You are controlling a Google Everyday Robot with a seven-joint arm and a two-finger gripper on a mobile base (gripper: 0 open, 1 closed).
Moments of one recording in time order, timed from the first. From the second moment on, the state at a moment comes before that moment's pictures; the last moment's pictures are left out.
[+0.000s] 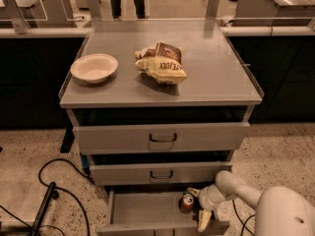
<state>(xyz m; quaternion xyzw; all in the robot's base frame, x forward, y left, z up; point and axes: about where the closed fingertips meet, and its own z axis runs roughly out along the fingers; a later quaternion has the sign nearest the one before) 0.532 -0.195 0.176 -0.73 0.63 0.19 0.20</state>
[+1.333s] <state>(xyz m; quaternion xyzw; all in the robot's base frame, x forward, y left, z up) 0.507 -0.191 0.188 -0.73 0.65 0.09 0.21</state>
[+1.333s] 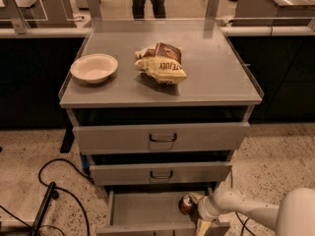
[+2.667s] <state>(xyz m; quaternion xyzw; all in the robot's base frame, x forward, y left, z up) 0.525 -0.170 0.220 -0.74 0.63 0.05 0.23</state>
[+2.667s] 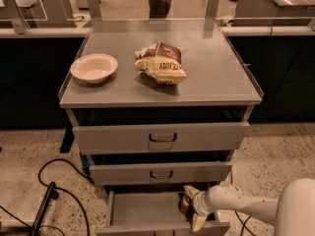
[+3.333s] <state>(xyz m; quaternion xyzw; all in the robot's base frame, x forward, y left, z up) 0.551 -0.161 0.216 -0.76 0.60 0.02 0.25</state>
